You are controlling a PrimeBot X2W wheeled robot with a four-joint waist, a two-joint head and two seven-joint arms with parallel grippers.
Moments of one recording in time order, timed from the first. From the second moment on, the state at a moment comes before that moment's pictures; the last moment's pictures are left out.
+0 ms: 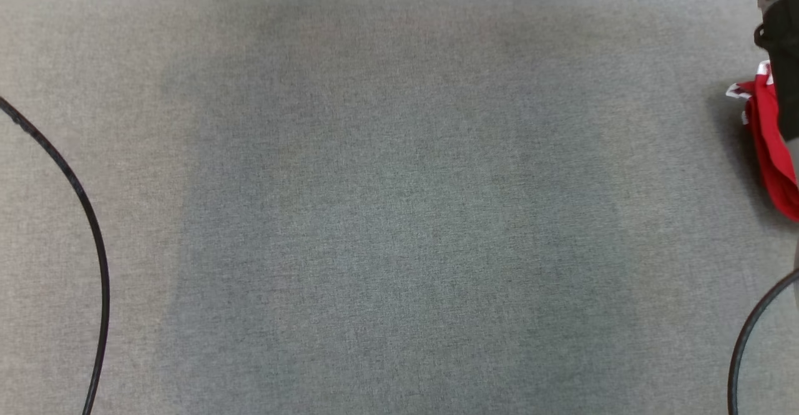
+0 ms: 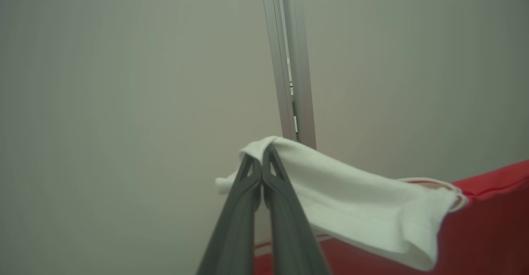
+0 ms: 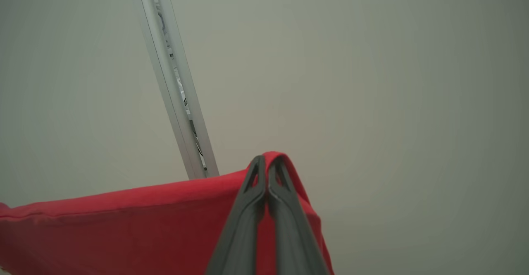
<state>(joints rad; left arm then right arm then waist) -1.51 0.31 -0.44 0.87 -0.48 -0.09 -0.10 -1.42 -0.13 0.18 0.93 0.49 0.13 -0.24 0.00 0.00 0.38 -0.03</state>
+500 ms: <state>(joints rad) -1.39 0.26 -0.45 0.93 -0.56 -0.12 -0.25 -1.29 -0.15 0.35 0.92 0.61 0.13 -0.26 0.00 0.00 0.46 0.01</state>
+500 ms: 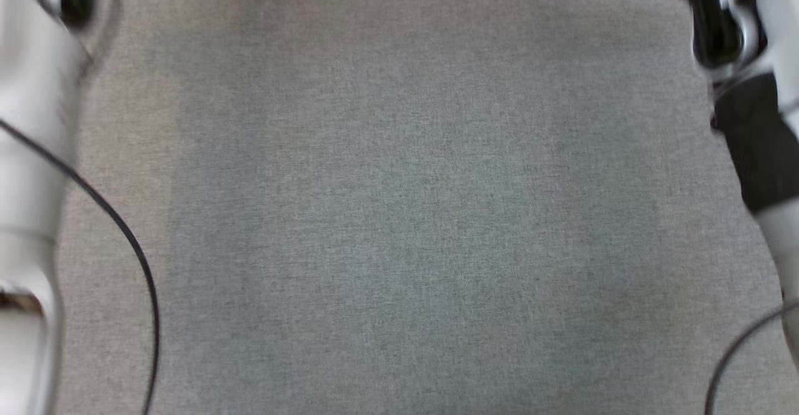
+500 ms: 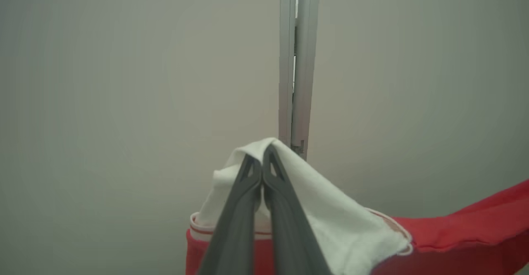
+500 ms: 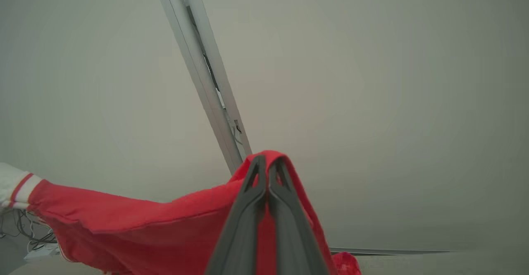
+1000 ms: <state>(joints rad) -0.40 0.38 -0.32 0.10 -0.55 0.08 -0.23 -0.53 -0.24 0.35 0.46 0.82 0.13 -0.26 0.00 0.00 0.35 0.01</state>
